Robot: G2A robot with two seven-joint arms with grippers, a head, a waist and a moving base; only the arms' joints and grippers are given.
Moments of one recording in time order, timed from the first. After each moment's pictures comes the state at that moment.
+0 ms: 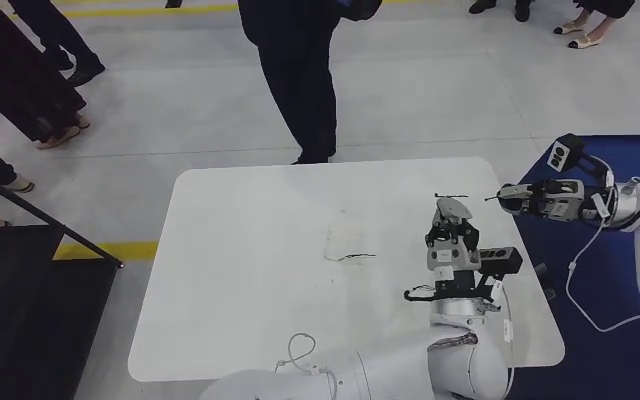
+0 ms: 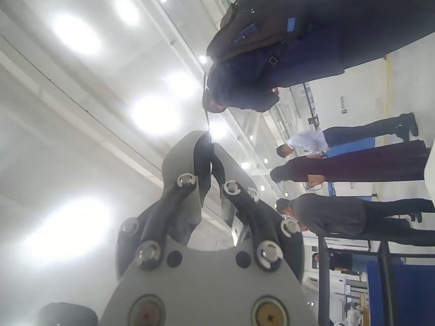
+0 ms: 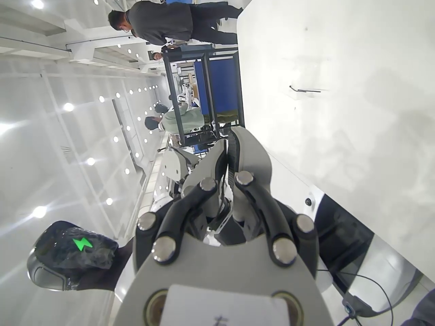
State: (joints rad) left arm 0.72 -1.95 -0.17 -1.14 3.02 -0.50 -1.32; right arm -0.94 -0.78 1.66 -1.28 0.36 0.27 1.54
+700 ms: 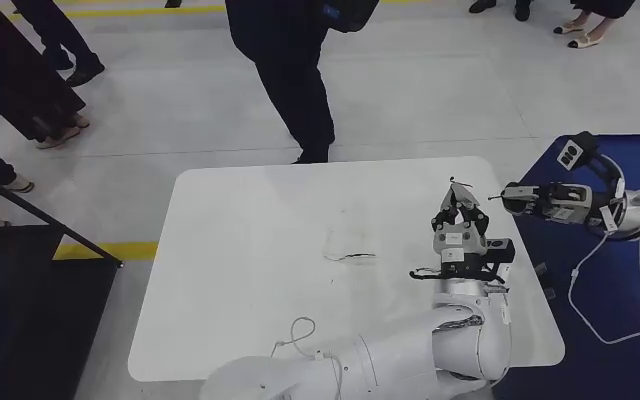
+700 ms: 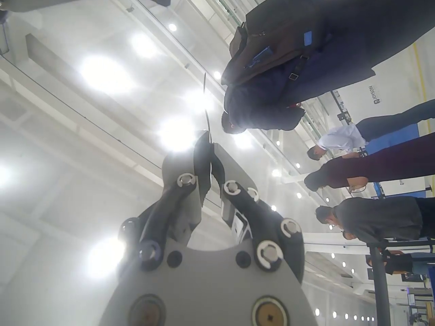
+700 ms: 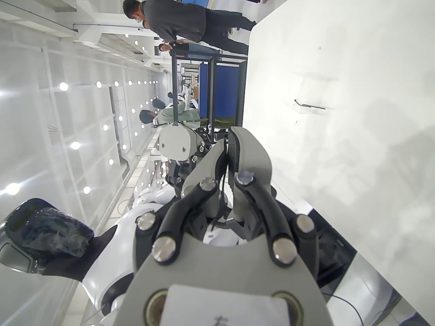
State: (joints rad) left arm 0.63 -1.98 -0.17 -1.06 3.07 -0.64 -1.18; right arm -1.04 -0.77 1.73 -1.37 0.43 0.15 1.46
